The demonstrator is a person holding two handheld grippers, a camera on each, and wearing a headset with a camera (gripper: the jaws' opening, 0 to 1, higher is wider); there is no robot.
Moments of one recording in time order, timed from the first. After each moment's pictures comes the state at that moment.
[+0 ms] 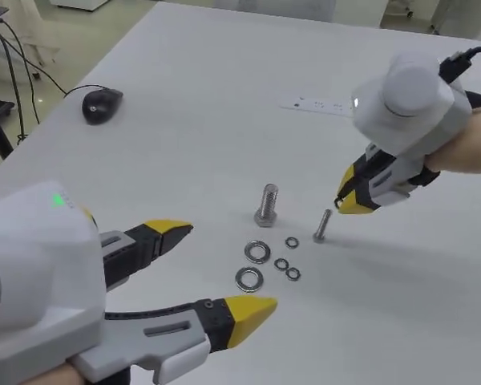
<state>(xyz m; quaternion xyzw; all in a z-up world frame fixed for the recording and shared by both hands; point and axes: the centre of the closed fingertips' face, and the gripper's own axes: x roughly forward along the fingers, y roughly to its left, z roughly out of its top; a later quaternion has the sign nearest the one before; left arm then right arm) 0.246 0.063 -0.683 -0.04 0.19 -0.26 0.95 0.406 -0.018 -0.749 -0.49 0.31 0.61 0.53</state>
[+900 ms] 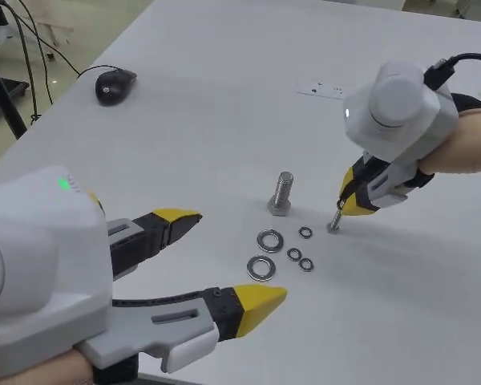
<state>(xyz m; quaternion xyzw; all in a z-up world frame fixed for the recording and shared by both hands) 0.247 0.068 -0.686 -0.06 0.19 -0.25 0.95 0.408 -0.011 -0.783 -0.52 0.32 0.62 0.50</state>
